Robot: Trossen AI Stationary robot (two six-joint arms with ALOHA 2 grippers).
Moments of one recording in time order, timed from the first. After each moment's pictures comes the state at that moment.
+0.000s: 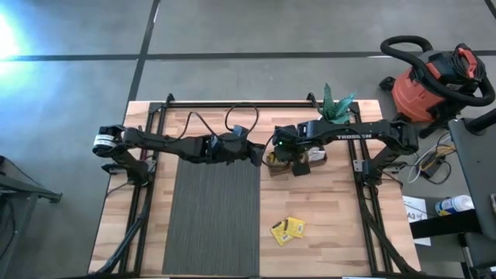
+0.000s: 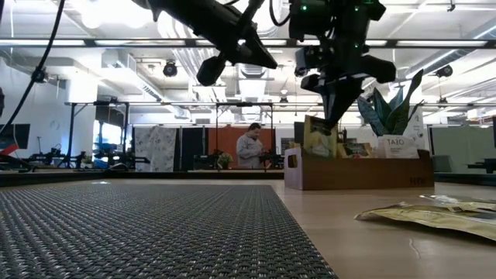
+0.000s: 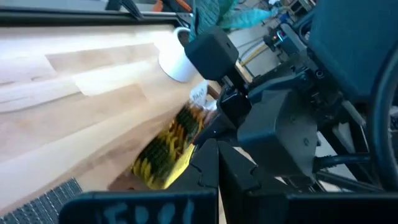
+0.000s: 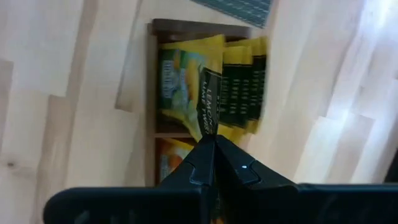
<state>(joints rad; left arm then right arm) 0.01 1.57 1.14 0.05 -0.33 -0.87 -0.15 1.61 1.23 -0.93 0.07 -0.43</state>
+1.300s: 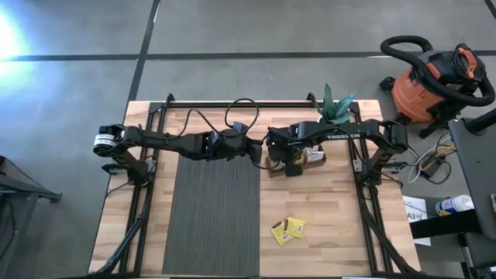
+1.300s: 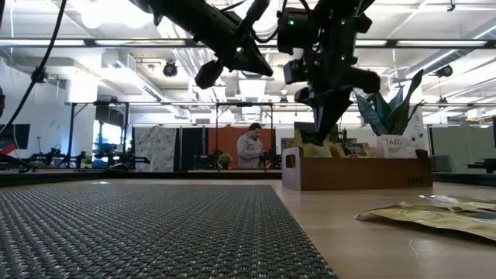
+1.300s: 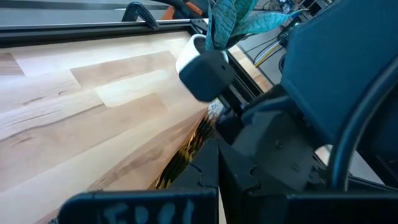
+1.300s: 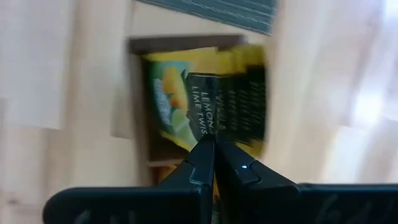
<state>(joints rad) 0.05 1.57 1.14 0.02 -0.34 -0.81 -0.17 1.71 1.26 -0.89 0.05 -0.35</state>
